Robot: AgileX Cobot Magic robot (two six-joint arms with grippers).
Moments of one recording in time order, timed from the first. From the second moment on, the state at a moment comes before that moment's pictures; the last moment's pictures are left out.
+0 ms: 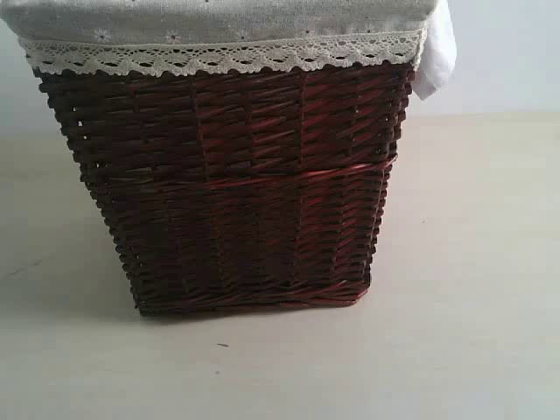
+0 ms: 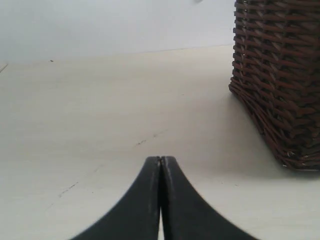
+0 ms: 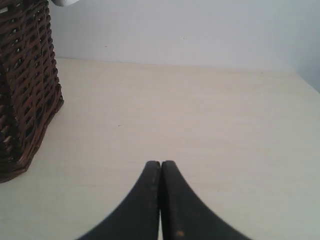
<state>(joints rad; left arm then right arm) -0.07 0.01 0.00 0.11 0.37 -0.06 0.04 0.01 0.00 -0.03 0.34 -0.03</state>
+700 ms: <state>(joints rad) -0.07 0.01 0.00 0.11 0.37 -0.06 0.04 0.01 0.00 -0.20 -0.03 -0.12</state>
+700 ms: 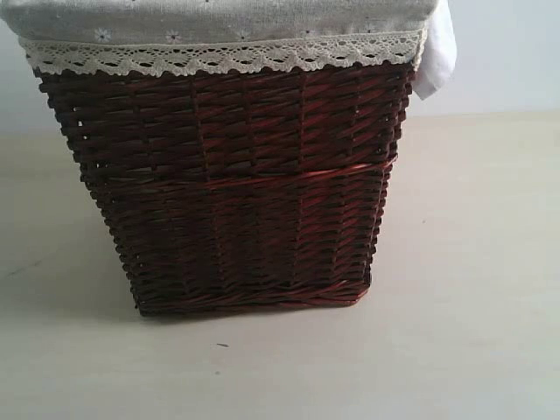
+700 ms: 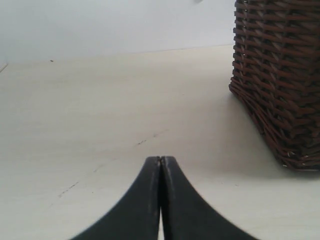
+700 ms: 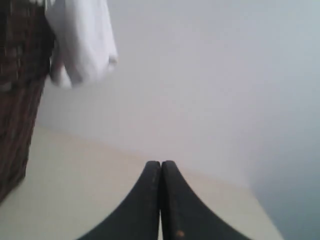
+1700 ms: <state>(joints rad) -0.07 0.01 0.00 0.11 0.37 -0.06 0.04 0.48 -0.77 -1.27 -0.36 1.44</state>
